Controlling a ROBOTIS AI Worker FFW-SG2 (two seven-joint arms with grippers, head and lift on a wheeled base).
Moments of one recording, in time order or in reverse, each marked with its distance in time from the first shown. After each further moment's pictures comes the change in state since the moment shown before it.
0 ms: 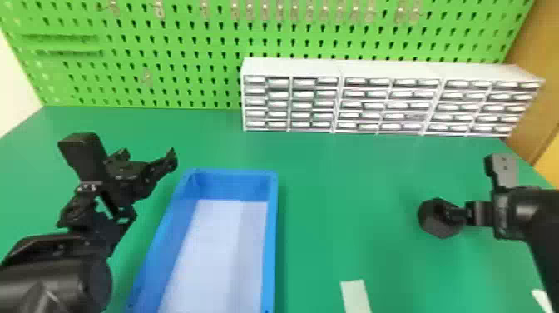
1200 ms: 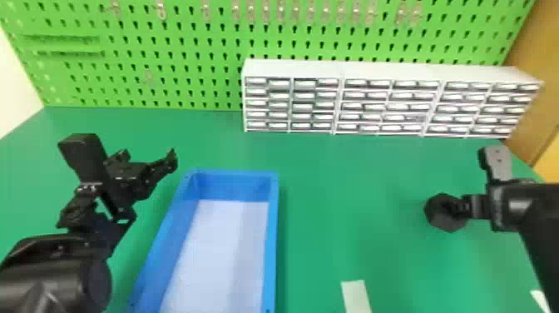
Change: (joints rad) left arm 0.002 0.000 0.001 0.000 0.000 0.003 -0.003; right arm 0.002 0.005 0.035 0.000 0.032 -0.021 0.000
